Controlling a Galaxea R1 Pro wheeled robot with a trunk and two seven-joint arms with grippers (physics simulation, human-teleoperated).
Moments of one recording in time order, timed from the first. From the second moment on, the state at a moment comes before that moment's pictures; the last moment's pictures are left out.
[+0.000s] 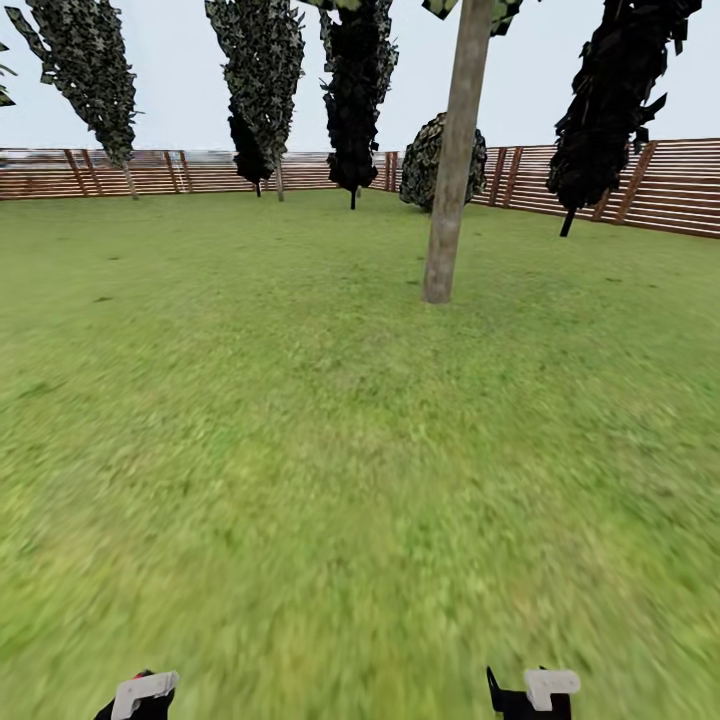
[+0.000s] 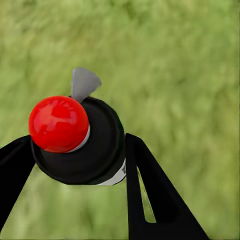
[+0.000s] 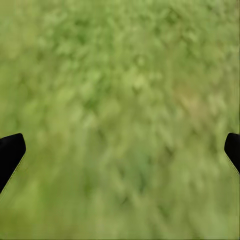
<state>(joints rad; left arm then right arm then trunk) -0.29 0.18 0.11 -0.27 0.12 -0.43 -0.08 -0.36 -0.08 0.00 -0.13 0.00 -0.61 -0.01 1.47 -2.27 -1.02</state>
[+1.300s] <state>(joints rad) -0.29 0.18 0.11 -0.27 0.12 -0.43 -0.08 -0.36 -0.08 0.00 -0.13 0.00 -0.61 -0.01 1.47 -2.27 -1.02</state>
